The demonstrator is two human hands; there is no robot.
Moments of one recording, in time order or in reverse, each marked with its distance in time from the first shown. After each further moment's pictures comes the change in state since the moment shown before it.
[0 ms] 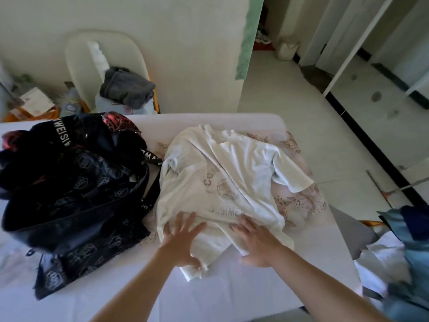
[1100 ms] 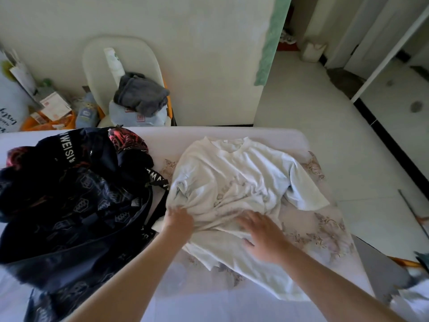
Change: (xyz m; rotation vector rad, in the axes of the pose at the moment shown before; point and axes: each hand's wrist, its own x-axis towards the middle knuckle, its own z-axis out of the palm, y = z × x) left_hand 0.078 -0.021 -0.118 0.385 0.025 -0.243; right_hand 0.083 0.043 -0.076 0.009 0.422 -0.200
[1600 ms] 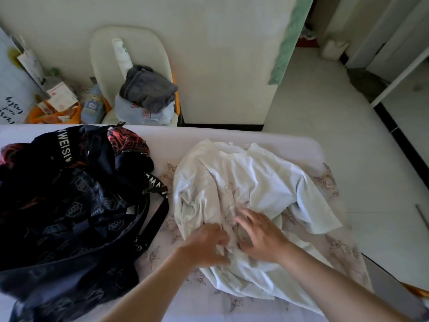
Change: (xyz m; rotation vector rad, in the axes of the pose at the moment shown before) left_hand 0.027 0.041 0.004 -0.690 0.220 0.364; right_hand 0.059 0.034 -0.007 0.034 -0.131 -0.052
